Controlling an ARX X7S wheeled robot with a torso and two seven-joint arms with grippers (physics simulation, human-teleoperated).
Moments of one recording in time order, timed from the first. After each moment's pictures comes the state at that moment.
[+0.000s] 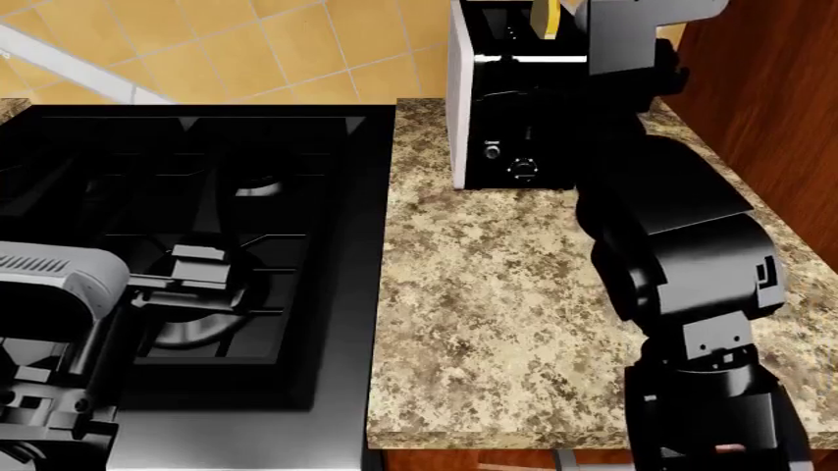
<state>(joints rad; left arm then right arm) -0.31 -0.47 -0.13 0.94 -0.67 -0.75 -0.32 1.08 0.15 -0.22 0.03 0.25 0.80 0.12</state>
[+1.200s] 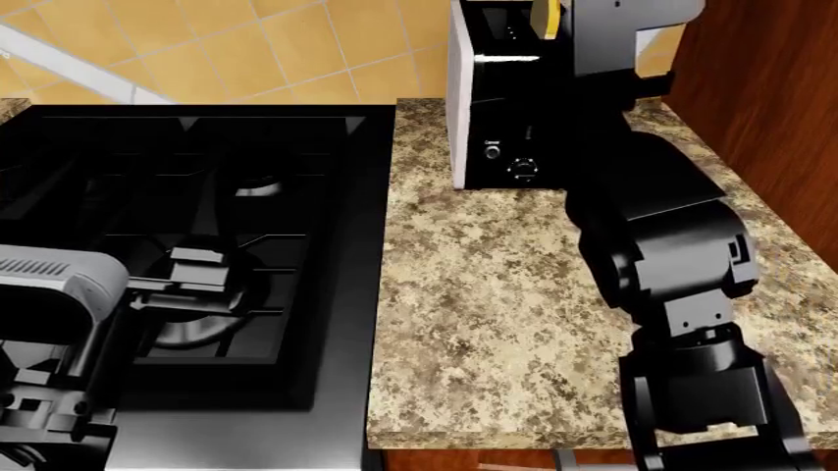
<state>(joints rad) -0.29 -0.50 -0.12 0.93 -0.68 -0.71 -0.34 1.12 0.14 -0.27 0.19 0.25 0.70 0.14</state>
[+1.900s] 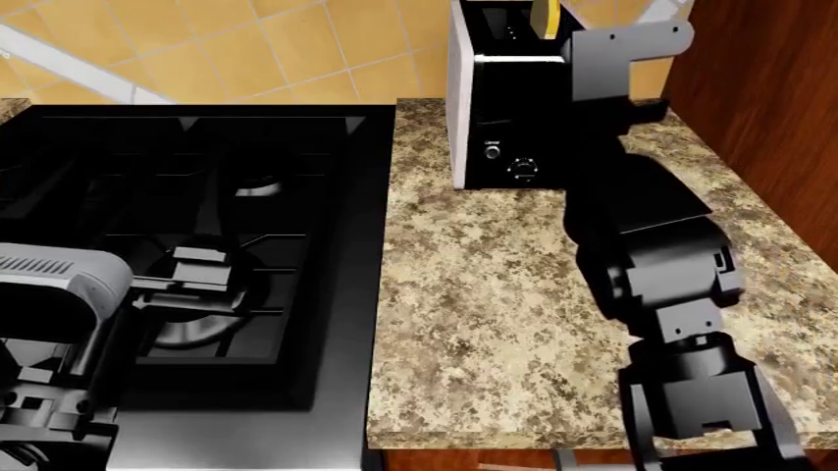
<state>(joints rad) -0.30 -0.51 -0.10 0.93 -0.69 -0.71 -0.36 1.08 0.15 -0.27 0.27 0.26 0.64 0.15</state>
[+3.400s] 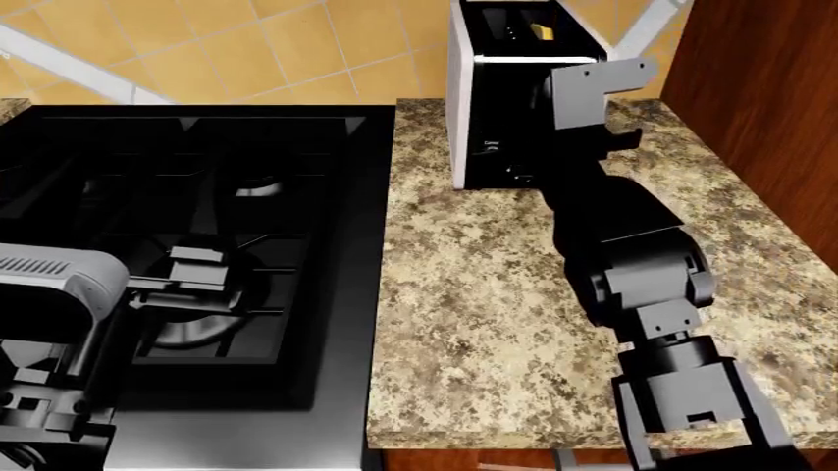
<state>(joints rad) -0.29 -0.54 -0.09 0.92 -0.71 -0.68 -0.39 1.08 0.15 -0.32 0.46 0.29 0.54 0.11</state>
